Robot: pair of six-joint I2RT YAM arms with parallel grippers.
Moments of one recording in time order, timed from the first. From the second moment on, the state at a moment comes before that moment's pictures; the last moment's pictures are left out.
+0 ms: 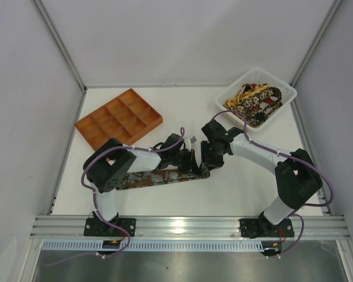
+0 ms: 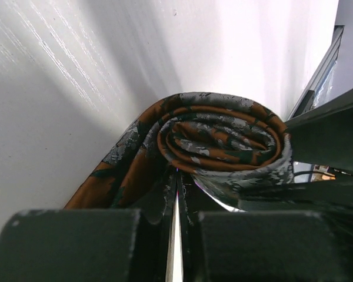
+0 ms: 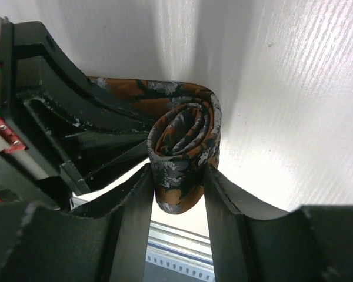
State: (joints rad) left arm -0.74 1.88 0.88 0.22 0.58 -0.73; right arm 0.65 1.59 1.10 -0.71 -0.13 0.64
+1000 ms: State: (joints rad) left arm -0.72 1.73 0.83 0.10 0.47 -0.67; right arm 0.78 1.75 1.24 -0.81 0.03 0.64
